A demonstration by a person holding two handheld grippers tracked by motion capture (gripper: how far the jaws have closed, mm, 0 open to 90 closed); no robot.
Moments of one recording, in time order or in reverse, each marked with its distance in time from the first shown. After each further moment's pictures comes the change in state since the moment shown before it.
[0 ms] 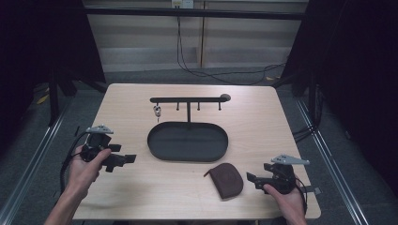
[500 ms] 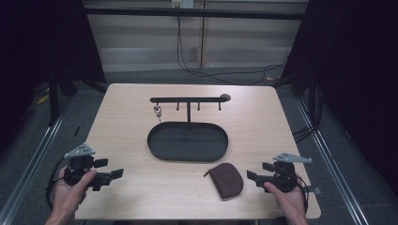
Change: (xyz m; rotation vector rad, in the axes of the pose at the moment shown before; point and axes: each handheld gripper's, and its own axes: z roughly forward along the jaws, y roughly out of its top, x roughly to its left) left arm 0.002 -0.060 -0.022 -0.115 0.027 -0.015; right arm 0.002 0.008 -0.005 -0.005 0.036 0.033
